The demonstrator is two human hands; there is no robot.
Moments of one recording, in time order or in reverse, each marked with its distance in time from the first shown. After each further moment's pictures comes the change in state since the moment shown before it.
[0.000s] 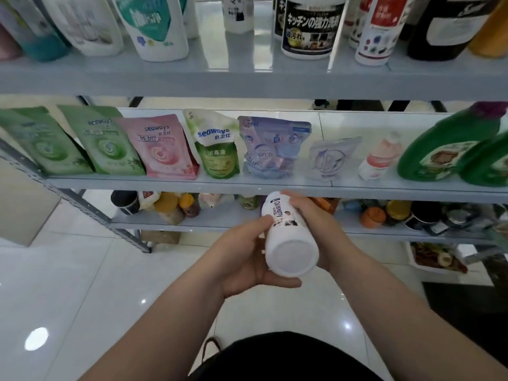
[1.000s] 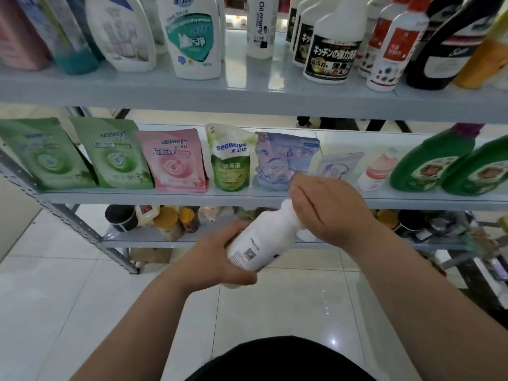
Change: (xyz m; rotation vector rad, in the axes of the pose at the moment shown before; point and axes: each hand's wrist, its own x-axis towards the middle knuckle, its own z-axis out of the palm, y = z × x) left_hand -0.017 0.028 -0.144 1.177 0.052 0.584; right_hand -0.037 -0.034 0.063 -1.651 0.045 -1.414
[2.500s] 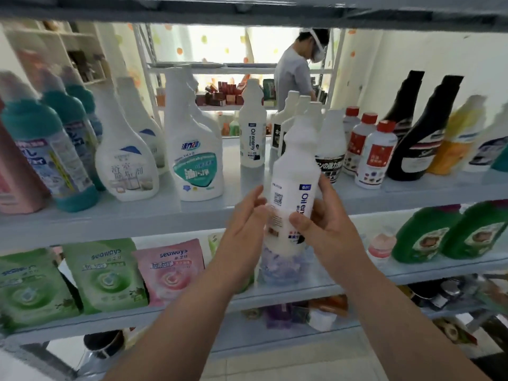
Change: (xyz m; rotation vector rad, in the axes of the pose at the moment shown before) left_hand 0.141 0.132 -0.107 -0.436 0.305 0.190; right_hand 0.119 0.047 0.006 1.026 0.407 0.646
